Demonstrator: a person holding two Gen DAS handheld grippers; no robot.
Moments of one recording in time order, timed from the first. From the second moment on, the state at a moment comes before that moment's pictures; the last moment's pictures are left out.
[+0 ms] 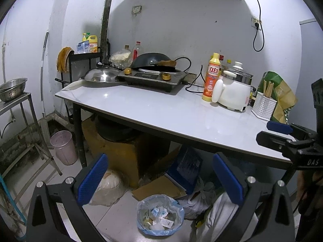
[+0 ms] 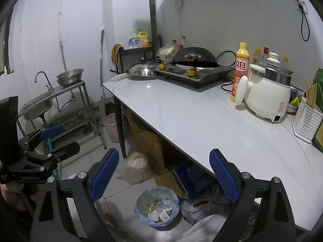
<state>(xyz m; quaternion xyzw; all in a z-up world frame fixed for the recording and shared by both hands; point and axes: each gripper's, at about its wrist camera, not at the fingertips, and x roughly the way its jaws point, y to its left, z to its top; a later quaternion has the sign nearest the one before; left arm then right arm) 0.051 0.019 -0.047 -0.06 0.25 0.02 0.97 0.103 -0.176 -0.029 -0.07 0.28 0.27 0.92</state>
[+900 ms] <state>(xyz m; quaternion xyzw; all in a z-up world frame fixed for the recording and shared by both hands) 0.051 0.020 -0.044 -0.05 0.25 0.02 0.97 0.102 -0.176 -0.029 -0.07 0.28 0.27 0.92</state>
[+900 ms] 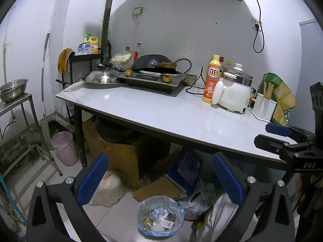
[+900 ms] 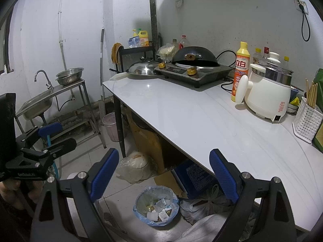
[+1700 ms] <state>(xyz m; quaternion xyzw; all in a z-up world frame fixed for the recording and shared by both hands) 0.052 0.021 -0.041 -0.05 0.25 0.02 0.97 0.103 -0.178 -0.033 -0.07 0.28 0.27 0.92</state>
